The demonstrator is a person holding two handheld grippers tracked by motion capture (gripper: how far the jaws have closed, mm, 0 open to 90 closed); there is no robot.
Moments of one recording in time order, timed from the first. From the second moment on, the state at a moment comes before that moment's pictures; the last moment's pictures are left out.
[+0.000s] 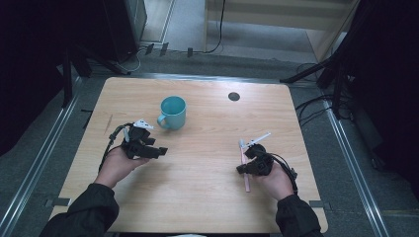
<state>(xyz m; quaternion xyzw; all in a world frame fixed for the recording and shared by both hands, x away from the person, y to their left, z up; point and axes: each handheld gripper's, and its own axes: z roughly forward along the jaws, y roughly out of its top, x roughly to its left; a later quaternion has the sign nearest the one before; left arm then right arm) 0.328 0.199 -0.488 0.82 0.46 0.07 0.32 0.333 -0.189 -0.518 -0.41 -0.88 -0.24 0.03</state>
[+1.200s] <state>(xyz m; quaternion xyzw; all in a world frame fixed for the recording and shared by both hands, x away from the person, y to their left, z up) 0.319 0.210 -0.488 0.82 0.47 0.07 0.32 0.349 -0.185 -0.489 -0.54 -0.83 -0.13 0.00</state>
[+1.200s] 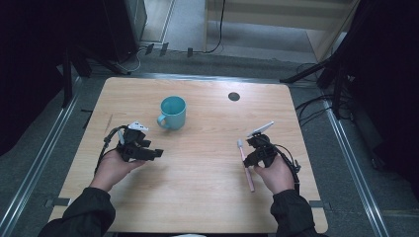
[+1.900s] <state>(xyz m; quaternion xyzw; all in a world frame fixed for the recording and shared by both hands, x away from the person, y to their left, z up) 0.315 0.215 -0.489 0.81 0.48 0.08 0.32 0.343 -0.182 -0.503 -0.55 -0.83 -0.11 0.01</state>
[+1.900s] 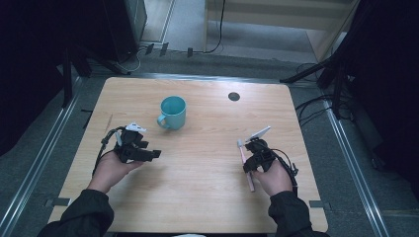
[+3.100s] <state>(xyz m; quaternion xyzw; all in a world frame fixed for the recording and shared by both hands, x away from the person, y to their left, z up) 0.317 0.213 -0.491 0.82 0.48 0.08 0.32 0.338 -0.169 -0.505 -0.50 -0.86 -0.08 -0.04</state>
